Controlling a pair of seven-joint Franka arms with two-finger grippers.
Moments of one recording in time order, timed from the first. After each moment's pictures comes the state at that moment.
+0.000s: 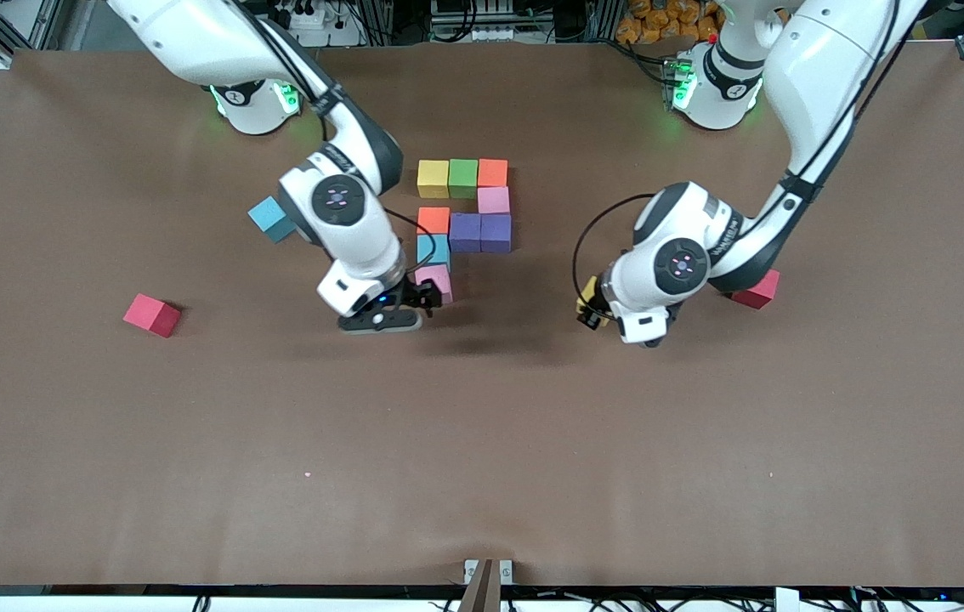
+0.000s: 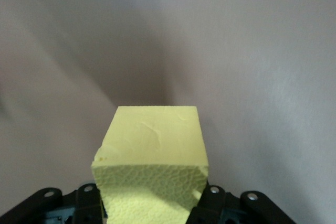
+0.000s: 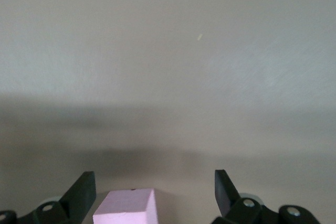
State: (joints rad) left arm 0.01 0.57 -0.59 -1.85 0.06 2.21 -1.61; right arm 0.27 0.45 0.32 -1.82 -0.16 2.37 0.62
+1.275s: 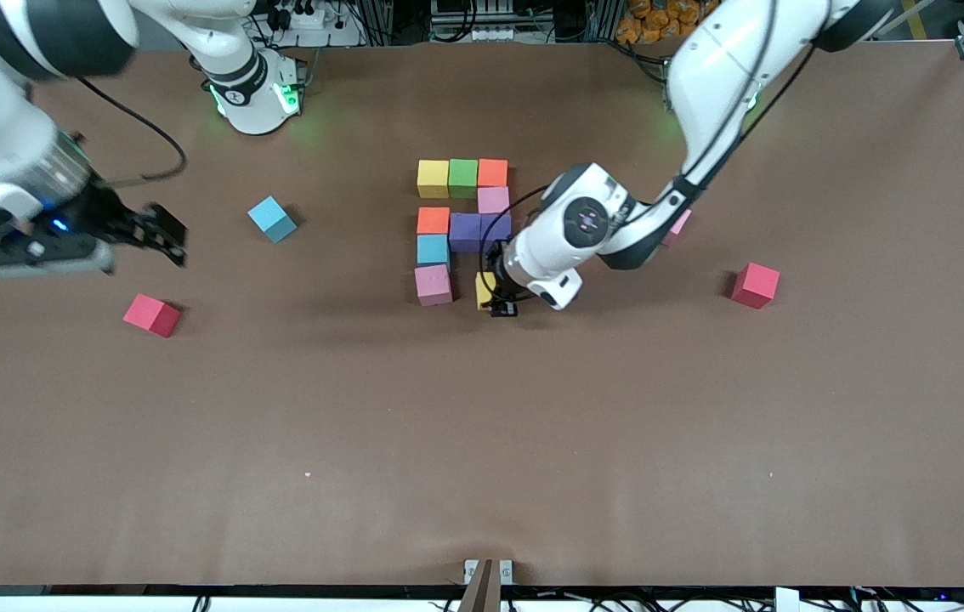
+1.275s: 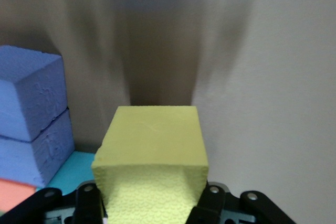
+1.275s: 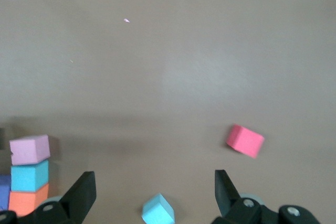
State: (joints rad) left arm -0.39 0.69 -0.45 -1.78 -0.08 2.63 -2.35; right arm -0.16 -0.09 0.28 -1.78 0.00 1.77 0.05
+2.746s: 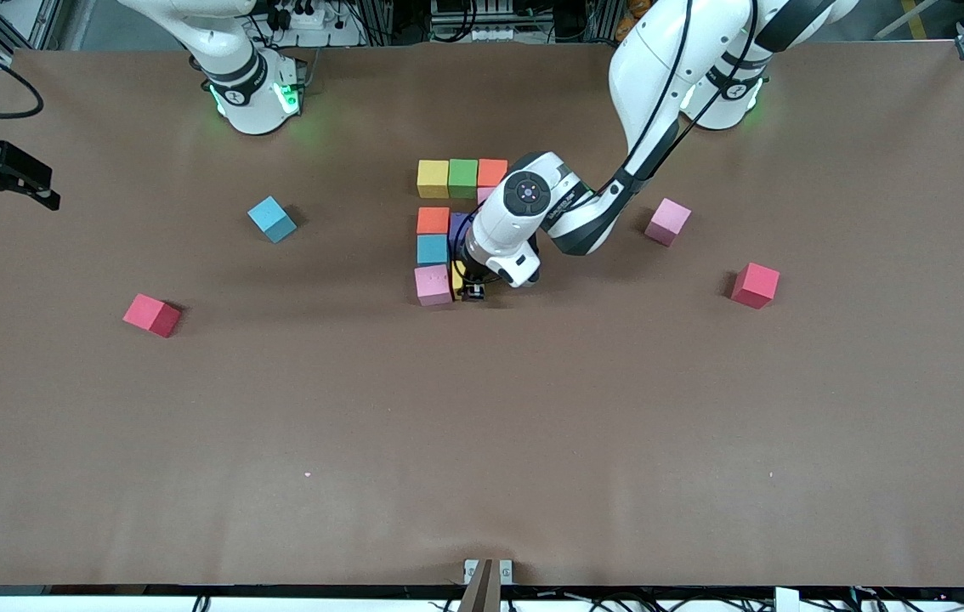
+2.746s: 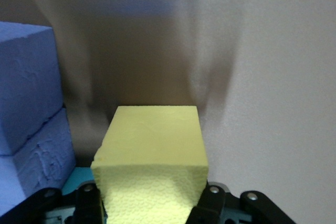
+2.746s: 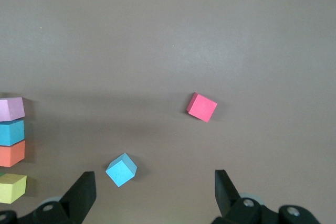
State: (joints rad) left arm -0.57 0.75 -0.34 -1.75 -0.03 2.71 -2.40; right arm -0.11 -0.07 0.03 -1.64 0.00 1.55 -0.17
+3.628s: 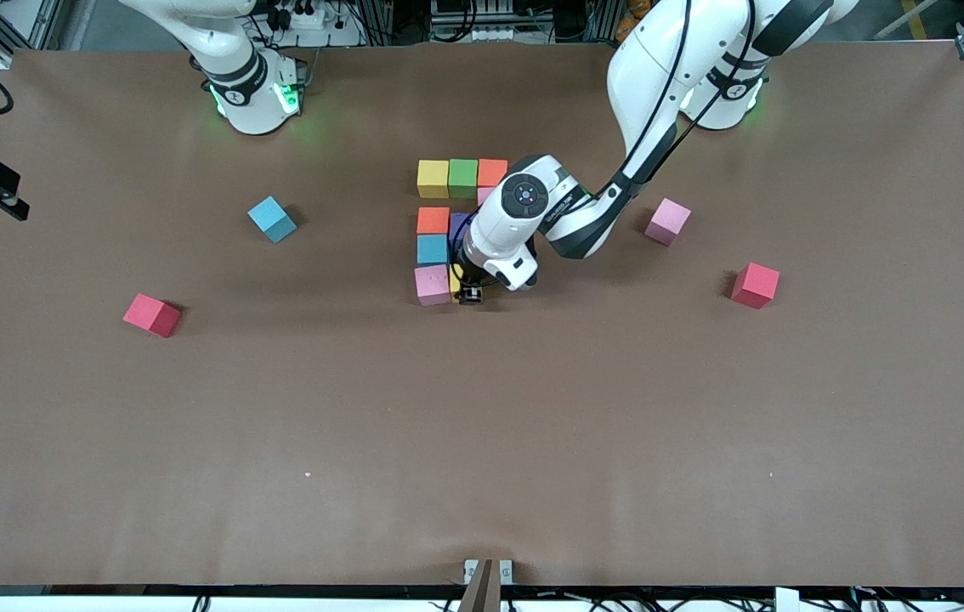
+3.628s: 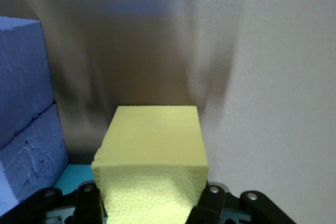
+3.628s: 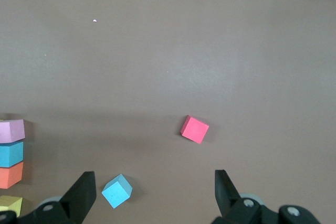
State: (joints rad) left arm -0.57 0.76 -0.34 -1.73 -0.02 2.71 -2.39; right arm -0.12 -0.04 0.03 -1.55 0.00 1.59 -0.18
